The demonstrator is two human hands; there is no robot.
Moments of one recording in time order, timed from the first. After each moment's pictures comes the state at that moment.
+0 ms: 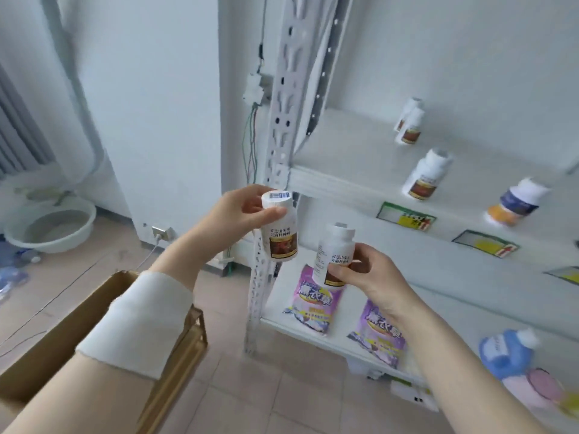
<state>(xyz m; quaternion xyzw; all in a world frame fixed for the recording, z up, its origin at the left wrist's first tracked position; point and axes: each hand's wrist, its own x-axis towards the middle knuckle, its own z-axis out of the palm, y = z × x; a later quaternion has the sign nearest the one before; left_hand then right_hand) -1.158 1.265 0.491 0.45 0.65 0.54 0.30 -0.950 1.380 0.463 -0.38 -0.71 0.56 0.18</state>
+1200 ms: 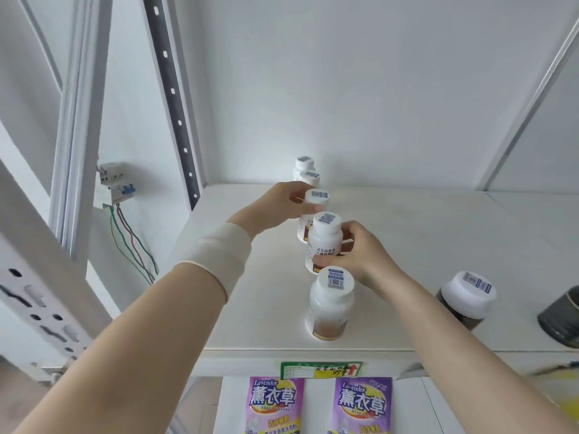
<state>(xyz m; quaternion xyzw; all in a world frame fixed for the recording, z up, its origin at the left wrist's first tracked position) -1.127 1.692 0.559 0.63 0.58 0.39 0.34 -0.948 1.669 0.538 -0.47 -0.71 0.43 0.29</state>
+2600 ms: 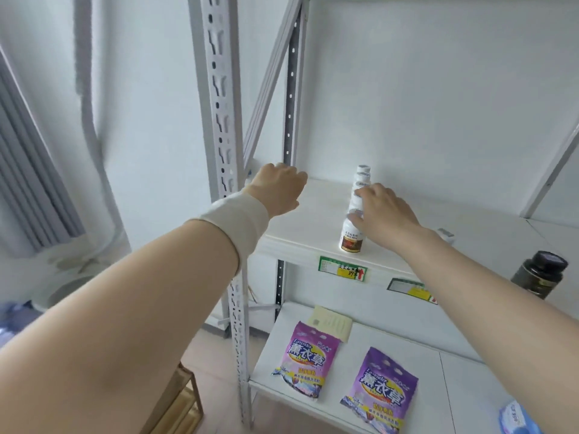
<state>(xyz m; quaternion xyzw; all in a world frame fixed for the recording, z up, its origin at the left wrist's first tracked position) -1.066 1.430 0.636 0.58 0.77 -0.07 -0.25 -0.895 1.515 0.622 -0.37 -0.92 -0.05 0.13</state>
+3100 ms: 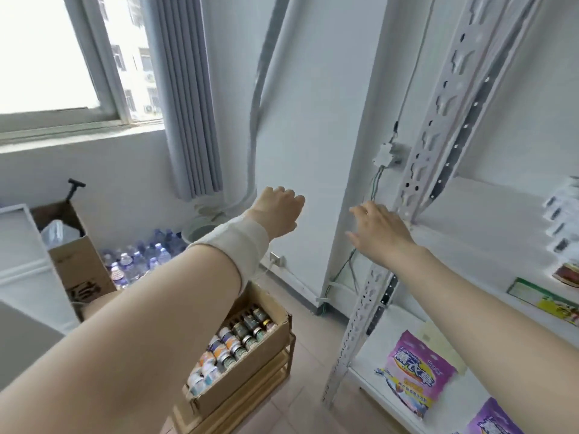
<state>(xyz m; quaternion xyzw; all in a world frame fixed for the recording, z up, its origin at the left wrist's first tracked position) -1.219 1.179 0.558 0.42 0.89 -0.13 -0.13 -1.104 1.331 0.551 -0.15 -0.99 -0.06 0.06</state>
